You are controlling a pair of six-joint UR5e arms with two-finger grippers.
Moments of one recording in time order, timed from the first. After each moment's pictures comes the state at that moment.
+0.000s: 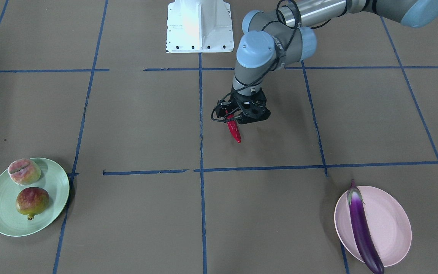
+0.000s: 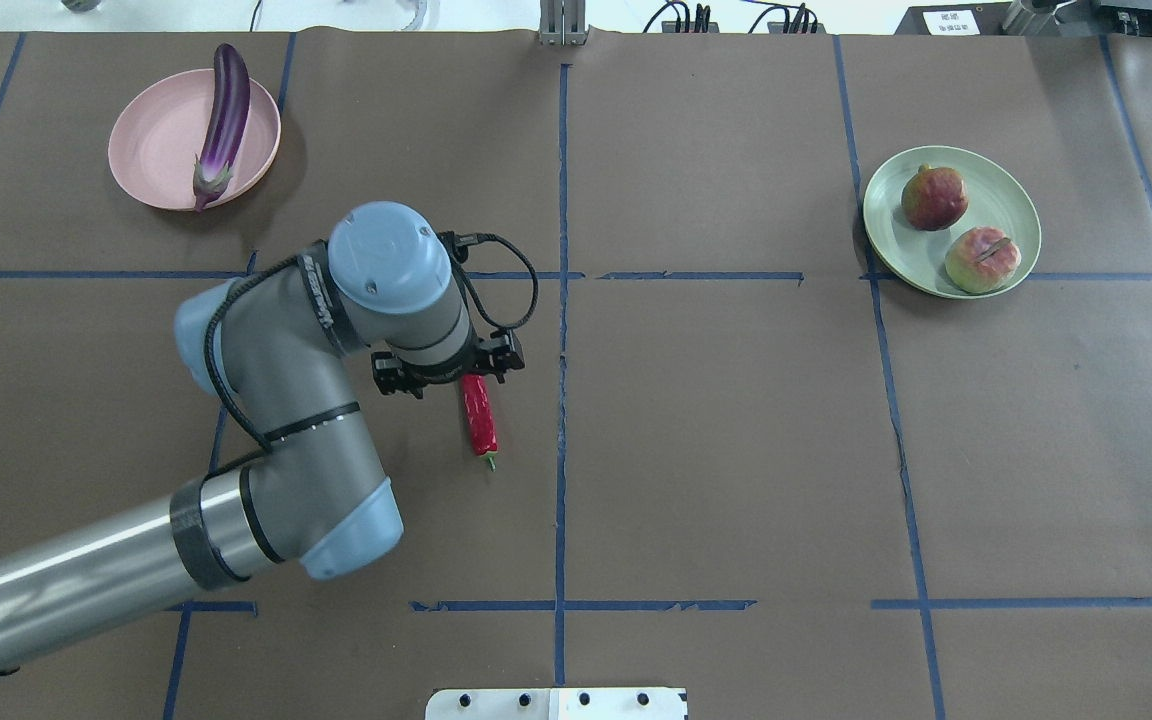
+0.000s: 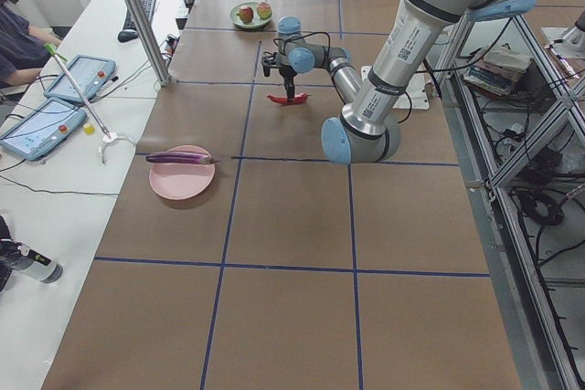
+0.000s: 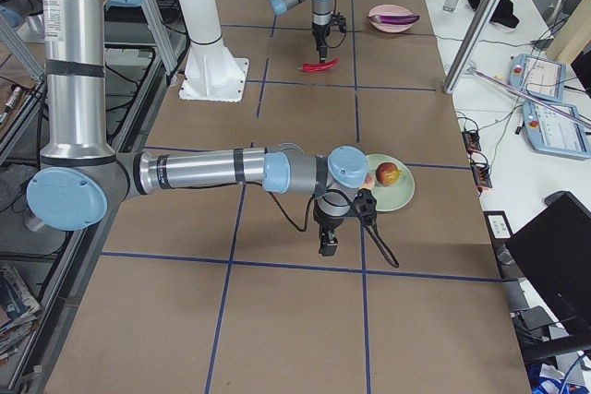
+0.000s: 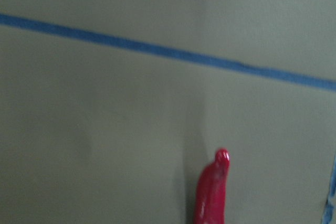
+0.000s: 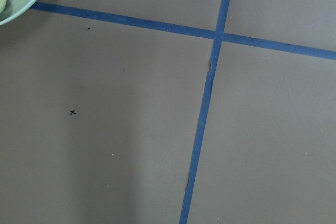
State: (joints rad) left arm -0.50 -2.26 -1.60 -1.62 -1.88 -1.40; right arm 1.46 -1.61 1.72 -1.72 2.31 -0.11
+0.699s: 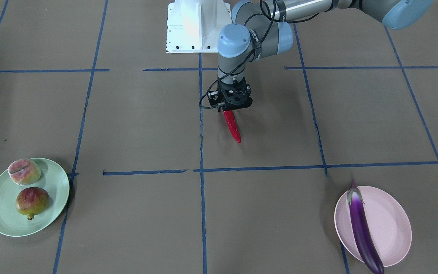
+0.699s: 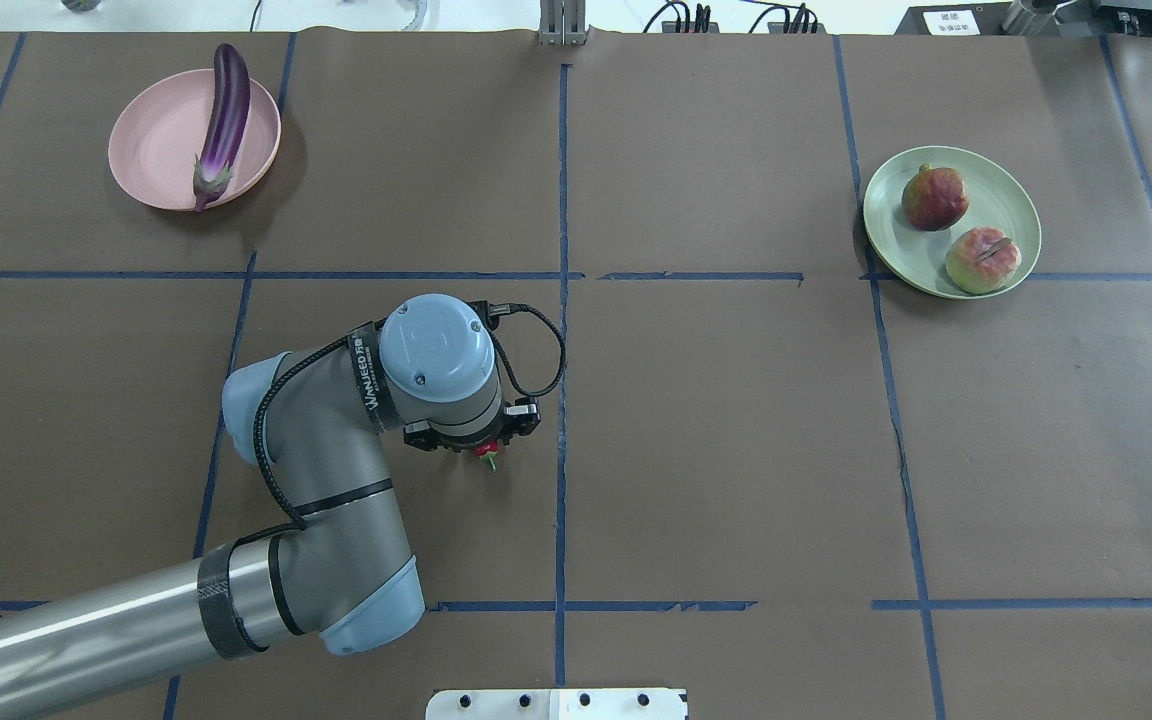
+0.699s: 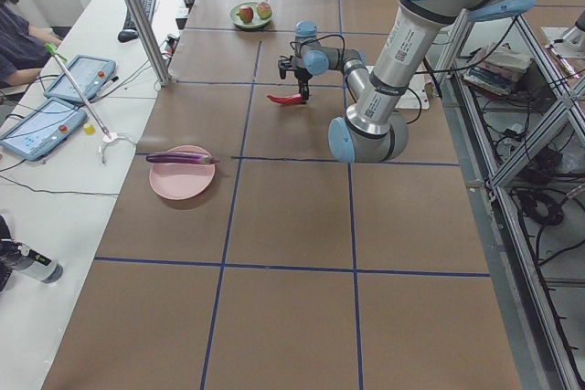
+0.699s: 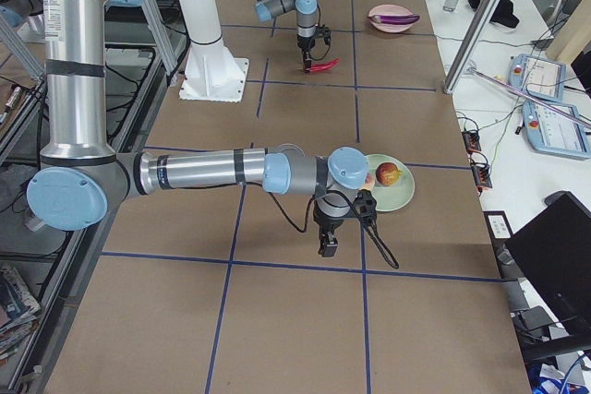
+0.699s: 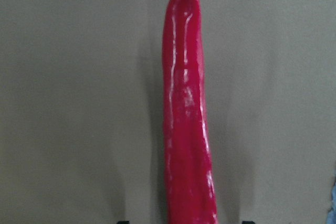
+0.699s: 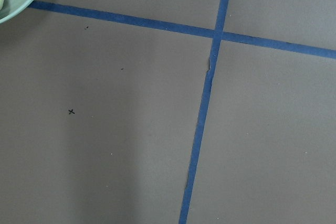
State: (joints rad) left arm -0.43 -2.25 -1.60 -1.62 -1.83 -1.43; right arm 1.46 -1.61 1.72 -1.72 2.31 -0.11
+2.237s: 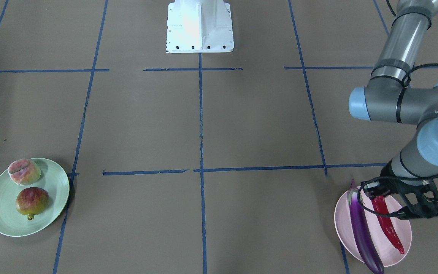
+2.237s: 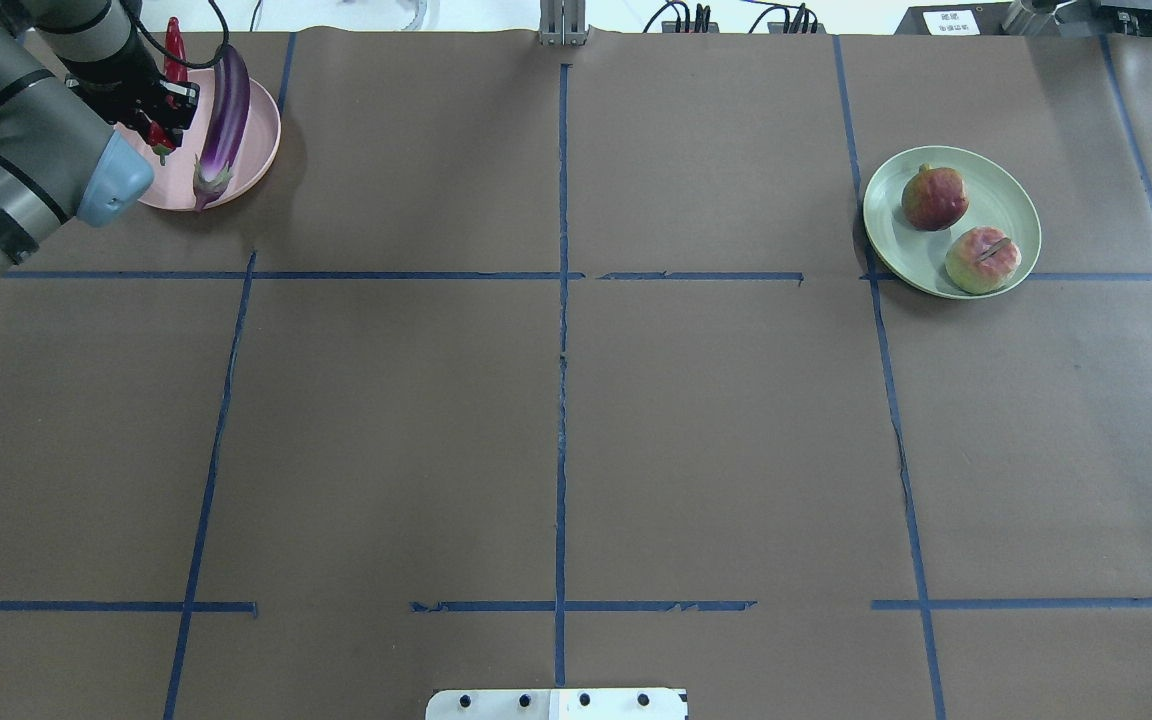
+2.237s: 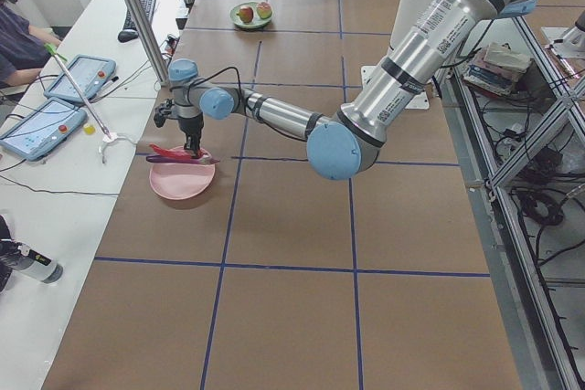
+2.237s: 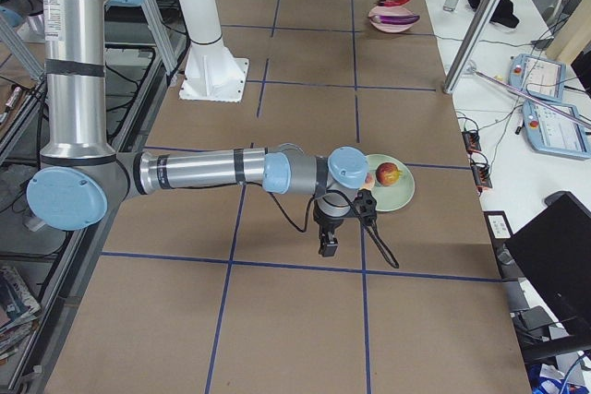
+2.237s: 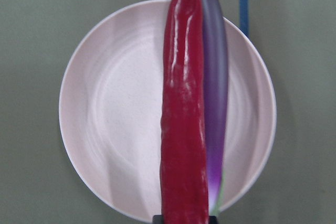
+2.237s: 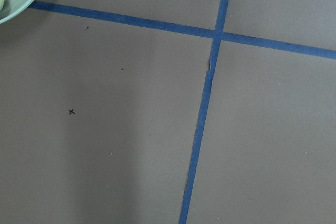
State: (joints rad) left arm -1.10 -2.25 -1.11 -1.79 -2.07 -0.65; right arm 1.46 -1.61 1.72 -1.72 2.31 -0.11
